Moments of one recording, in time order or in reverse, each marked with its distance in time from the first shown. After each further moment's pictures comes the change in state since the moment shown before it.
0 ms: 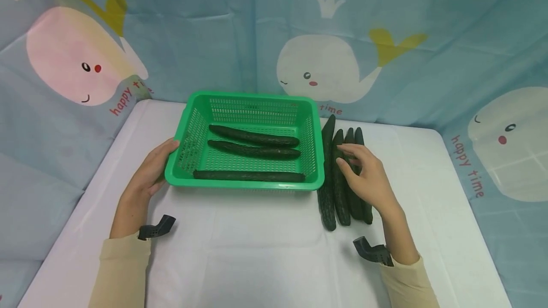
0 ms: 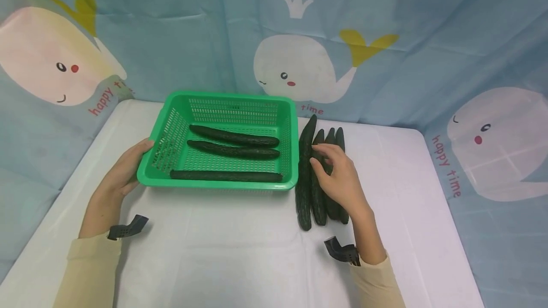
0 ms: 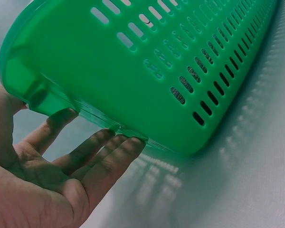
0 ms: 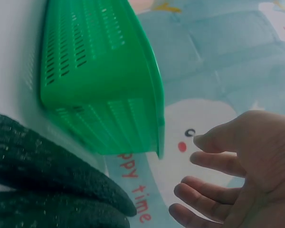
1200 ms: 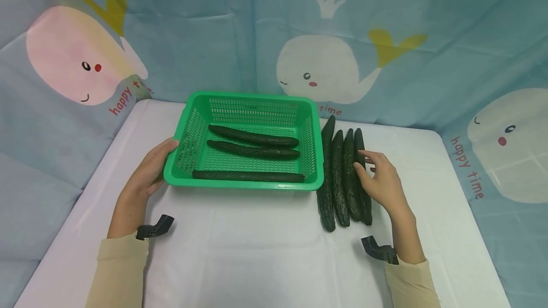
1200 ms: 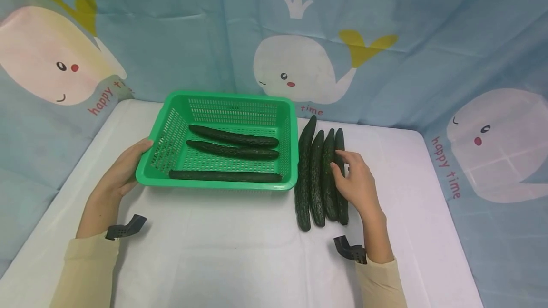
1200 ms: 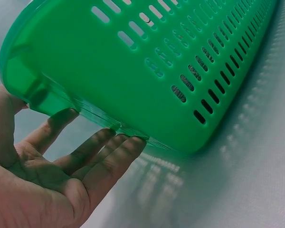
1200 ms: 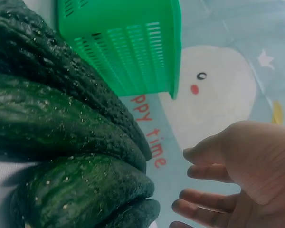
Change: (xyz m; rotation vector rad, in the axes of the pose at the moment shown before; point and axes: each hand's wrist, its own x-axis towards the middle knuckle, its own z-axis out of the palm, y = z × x) left_hand -0.001 0.001 0.001 0.027 -0.016 0.026; right_hand -0.012 0.044 -0.010 -0.180 0.024 0.162
